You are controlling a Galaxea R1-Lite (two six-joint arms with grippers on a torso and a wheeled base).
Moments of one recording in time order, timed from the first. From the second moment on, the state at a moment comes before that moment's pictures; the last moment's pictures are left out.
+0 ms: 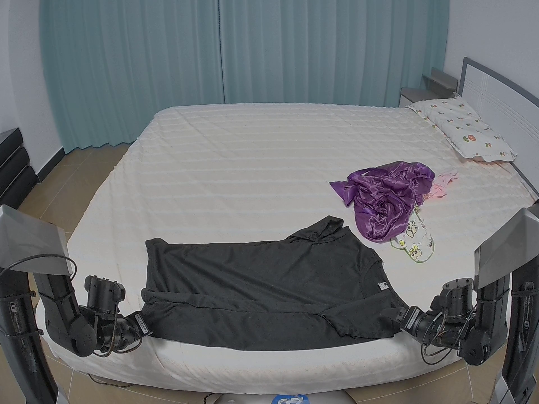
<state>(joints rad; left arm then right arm) -0.07 2.18 -0.25 -0.99 0.04 -0.65 0.24 2.35 -0.09 -1.55 0.10 0.81</state>
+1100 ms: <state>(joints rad) -0.03 2.17 -0.25 -0.92 0.05 -0.57 0.29 2.32 -0.04 -1.55 0.05 0.77</state>
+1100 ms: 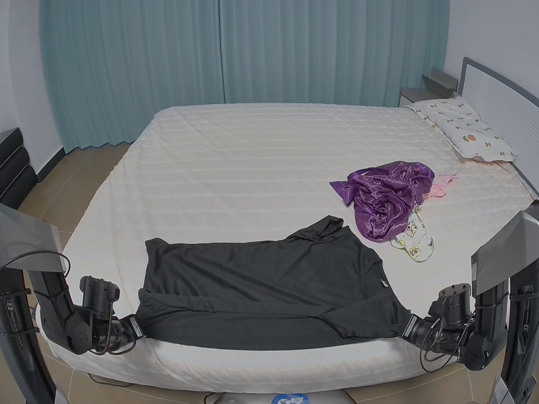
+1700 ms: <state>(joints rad) 0.01 2.08 -0.28 -0.76 0.05 -0.48 0.29 2.27 -0.02 -1.48 0.05 0.71</state>
